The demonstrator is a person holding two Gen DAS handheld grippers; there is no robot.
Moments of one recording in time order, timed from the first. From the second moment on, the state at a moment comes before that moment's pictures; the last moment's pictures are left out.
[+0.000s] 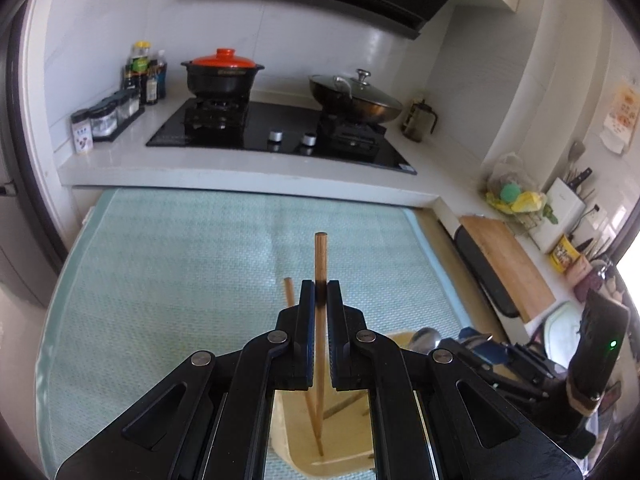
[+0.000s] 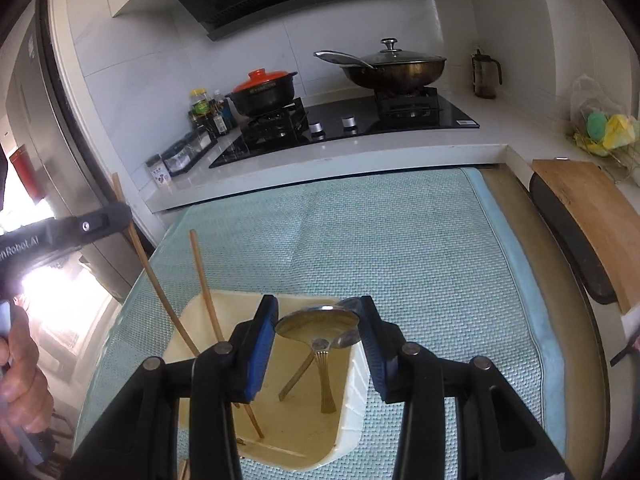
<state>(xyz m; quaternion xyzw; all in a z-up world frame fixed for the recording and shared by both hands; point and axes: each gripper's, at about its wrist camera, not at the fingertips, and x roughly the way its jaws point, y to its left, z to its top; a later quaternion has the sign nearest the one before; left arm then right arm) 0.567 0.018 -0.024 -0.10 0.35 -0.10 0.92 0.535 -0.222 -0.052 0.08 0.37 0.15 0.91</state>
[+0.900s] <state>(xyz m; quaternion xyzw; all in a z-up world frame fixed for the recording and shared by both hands) 0.397 0.094 0.013 0.01 0.34 -0.07 0.94 0.408 -0.254 -0.005 0.02 0.33 0.15 0.93</state>
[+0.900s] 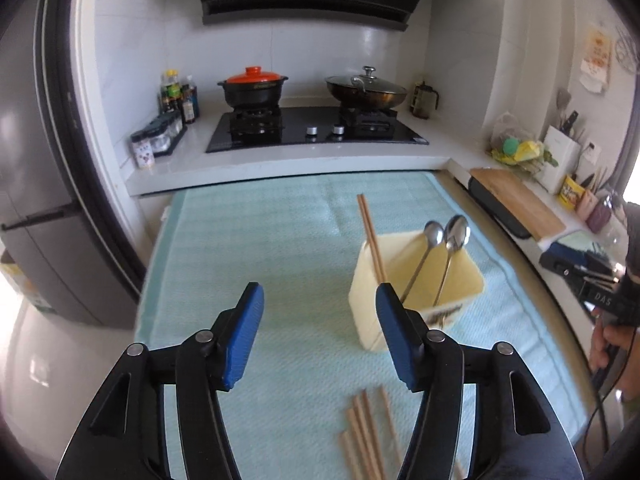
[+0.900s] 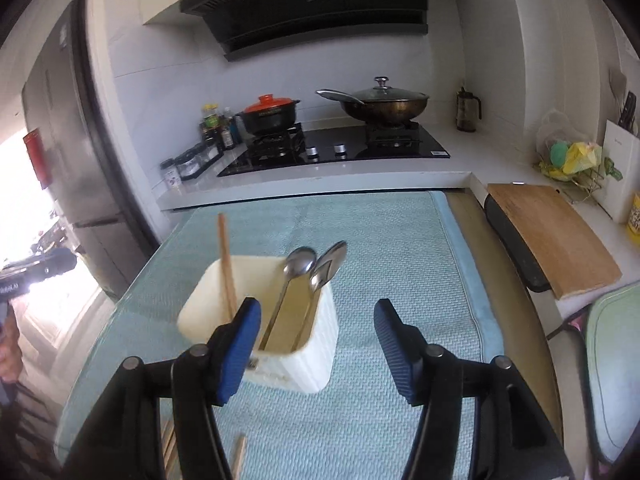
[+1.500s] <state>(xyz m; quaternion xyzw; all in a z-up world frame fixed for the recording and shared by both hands) 0.201 0.109 -0.079 -0.10 0.33 -0.06 0.94 0.173 -0.251 -0.098 -0.06 0.32 0.14 0.94</state>
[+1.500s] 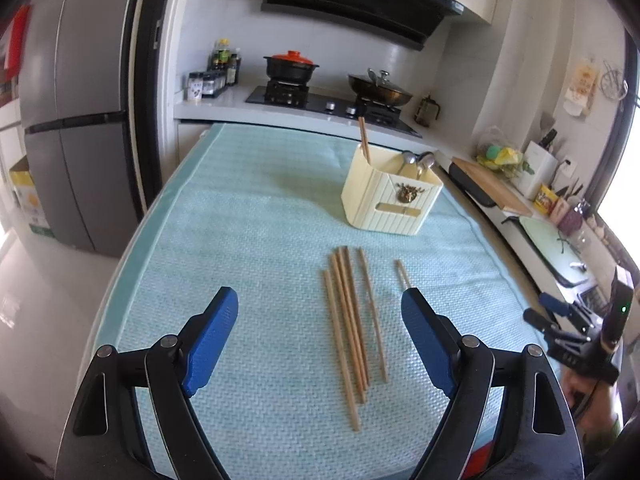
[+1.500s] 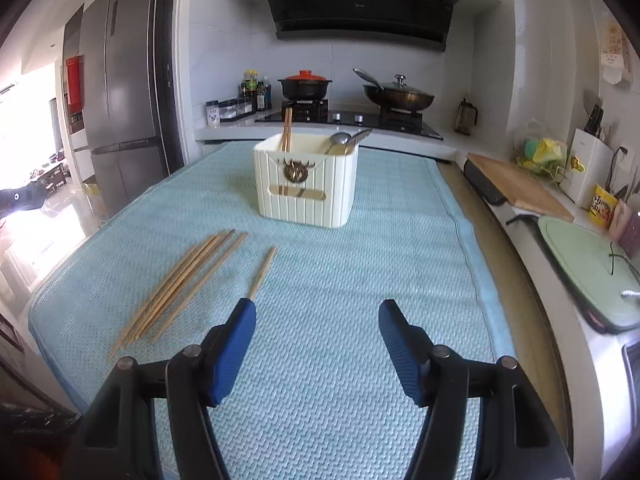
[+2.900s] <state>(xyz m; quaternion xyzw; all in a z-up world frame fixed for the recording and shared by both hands) 0.217 0.094 -0.165 -0.11 0.38 -0.03 0.92 0.165 -0.208 -0.138 -0.08 0.34 0.13 0.93</state>
